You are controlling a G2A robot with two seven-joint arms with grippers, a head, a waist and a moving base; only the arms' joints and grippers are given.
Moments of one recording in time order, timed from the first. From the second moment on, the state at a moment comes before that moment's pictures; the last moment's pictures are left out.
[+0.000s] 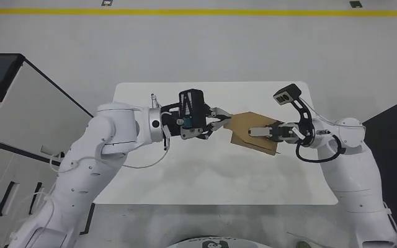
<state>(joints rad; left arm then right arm) 1.03 -1.06 -1.08 -2.03 0.95 -0.82 -0.43 -1.27 -1.04 1.45 -1.66 0.65 -0.20 1.45</state>
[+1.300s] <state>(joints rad) 0.95 -1.10 -0.90 -1.92 0.85 -0.84 -0.35 -1.24 -1.02 1.43 -1.66 0.78 -0.27 1.54</state>
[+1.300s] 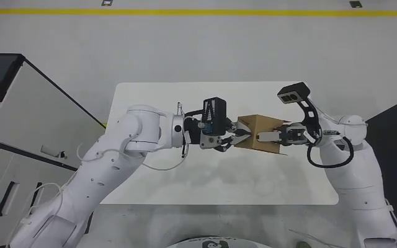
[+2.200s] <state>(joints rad) 0.96 -1.10 -0.91 -1.87 0.87 -0.84 -0.32 -1.21 -1.00 1.39 -1.66 0.81 -0.28 1.54</state>
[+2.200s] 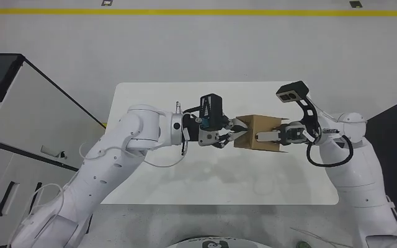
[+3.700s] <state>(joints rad) 0.99 -1.09 -1.03 -1.90 0.88 -0.85 -0.38 -1.22 -0.98 1.41 -1.62 0.90 -0.28 1.54</state>
